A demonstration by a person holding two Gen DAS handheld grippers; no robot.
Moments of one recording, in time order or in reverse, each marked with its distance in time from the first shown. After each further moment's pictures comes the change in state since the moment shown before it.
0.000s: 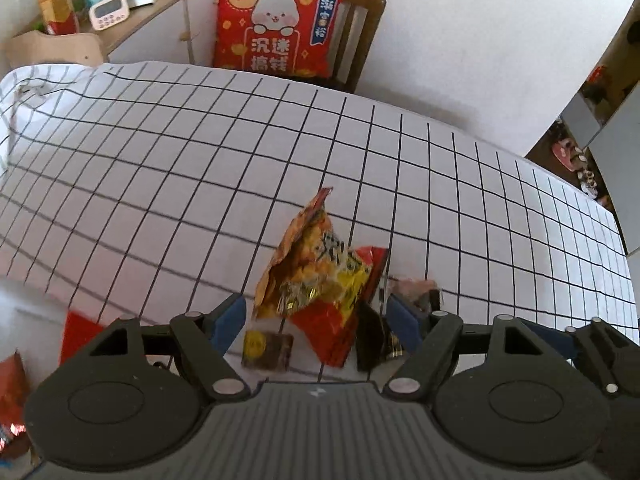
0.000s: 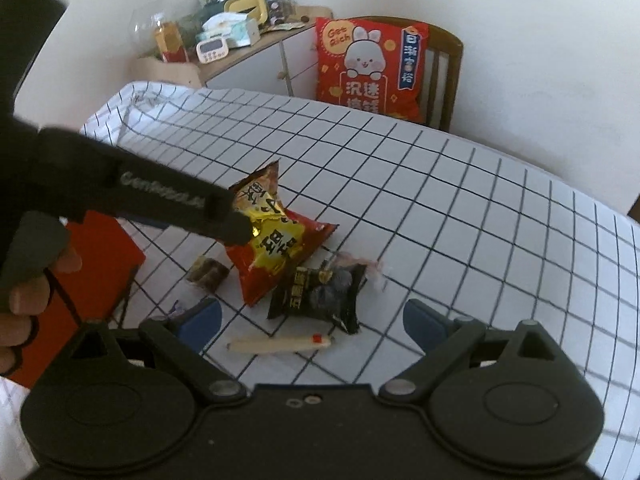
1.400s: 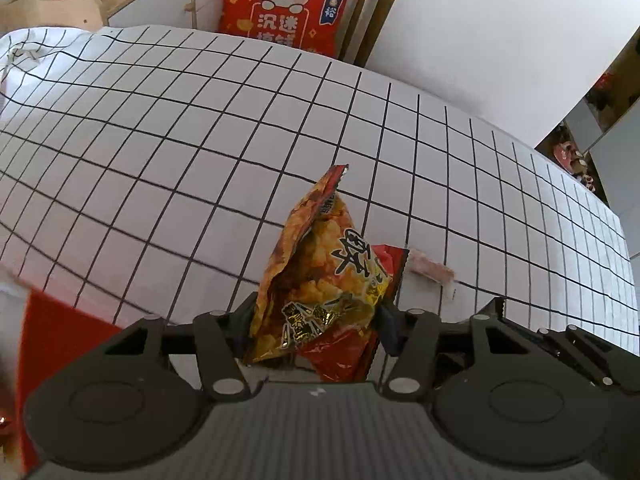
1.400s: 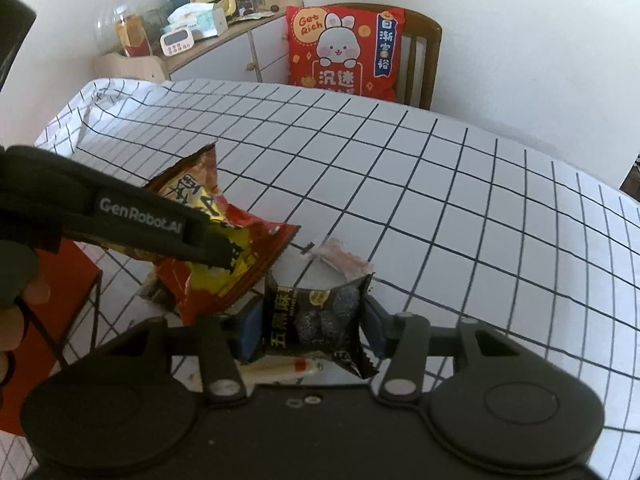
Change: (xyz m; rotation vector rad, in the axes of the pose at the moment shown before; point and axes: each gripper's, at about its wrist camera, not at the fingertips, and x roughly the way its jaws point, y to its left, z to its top) left arm 0.023 0.015 -0.010 -0.059 0.055 -0.020; right arm 0.025 -0.001 -0.005 0.084 -0.004 -0.062
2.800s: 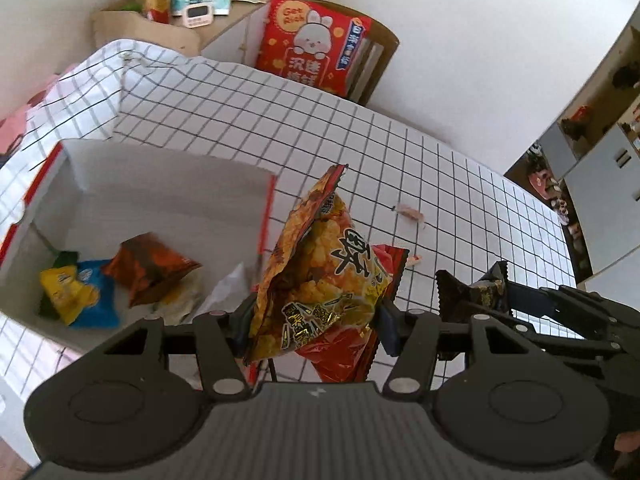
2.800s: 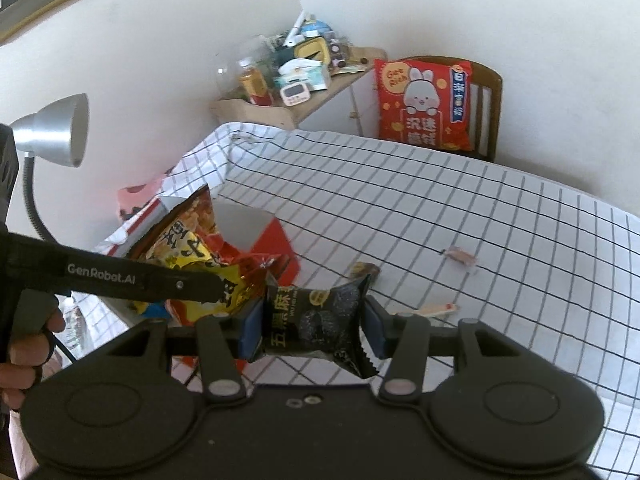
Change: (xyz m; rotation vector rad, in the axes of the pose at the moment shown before) left arm -0.220 0.084 -0.106 -0.045 -0.103 -0.052; right arm -0.170 0.100 -0.017 -0.026 -0.082 0.226
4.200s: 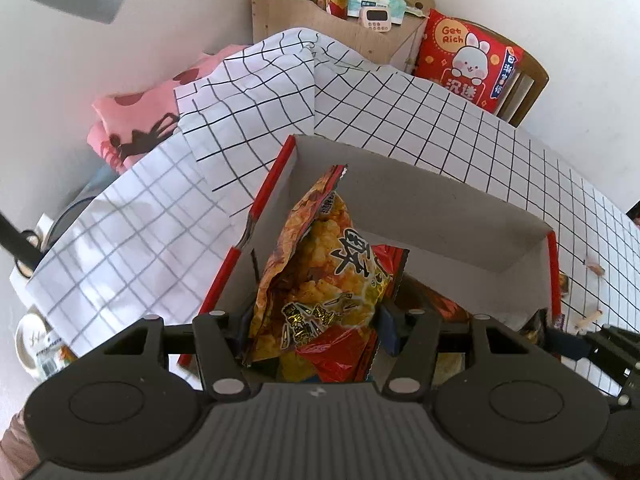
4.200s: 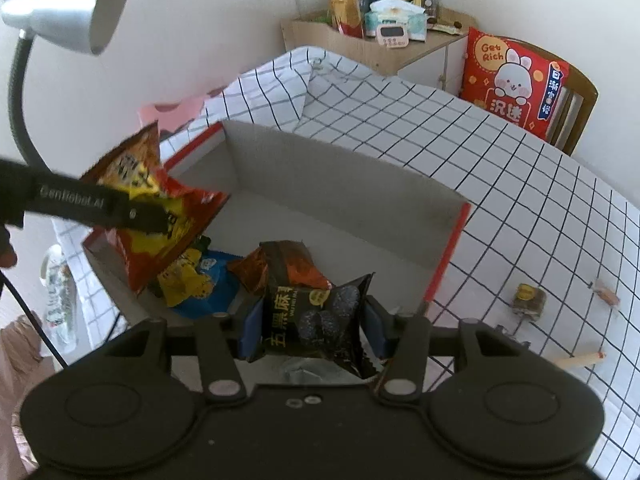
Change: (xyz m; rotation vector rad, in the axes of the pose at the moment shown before) left arm 0.019 0.198 0.025 -0.123 -0.040 0.288; right arm 0.167 0.150 0.005 -0.189 0.171 -0.030
